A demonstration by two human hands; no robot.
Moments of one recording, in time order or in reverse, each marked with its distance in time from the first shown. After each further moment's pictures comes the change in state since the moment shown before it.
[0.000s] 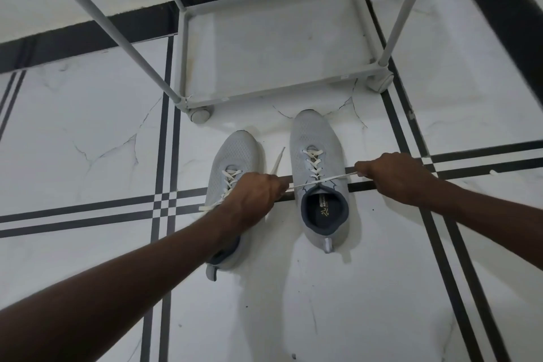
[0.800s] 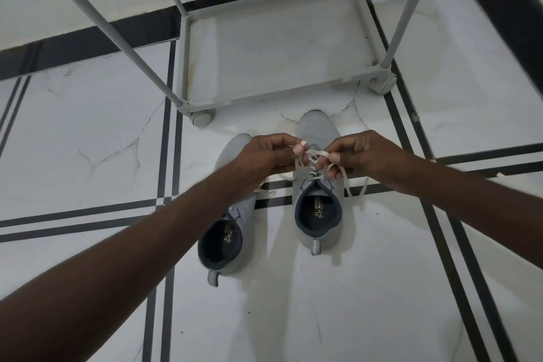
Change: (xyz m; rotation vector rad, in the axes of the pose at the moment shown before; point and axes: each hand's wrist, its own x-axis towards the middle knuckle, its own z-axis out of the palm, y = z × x) left_hand 0.050 -0.003 -0.048 -1.555 -0.093 -0.564; right_hand 0.020 -0.043 -0.061 1.519 -0.110 0.100
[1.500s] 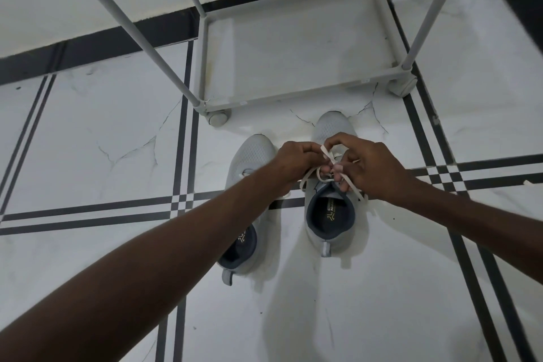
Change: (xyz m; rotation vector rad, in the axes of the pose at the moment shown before) left_hand 0.036 -0.021 0.014 0.050 0.187 -0.142; right_hand 0.013 0.005 0.035 -0.443 0.252 -0.158
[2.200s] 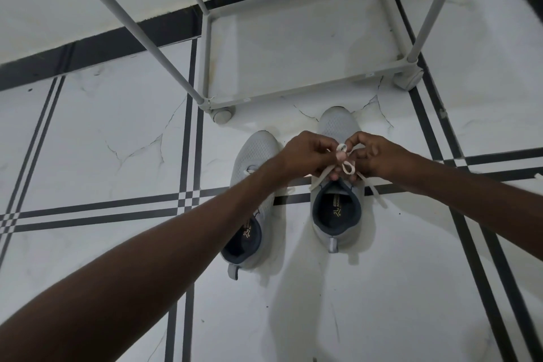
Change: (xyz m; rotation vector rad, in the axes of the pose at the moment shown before) left_hand -0.015 0.016 0.002 0.397 -0.184 0.231; right_hand 0.015 0.031 -0.017 0.392 -0.244 0.271
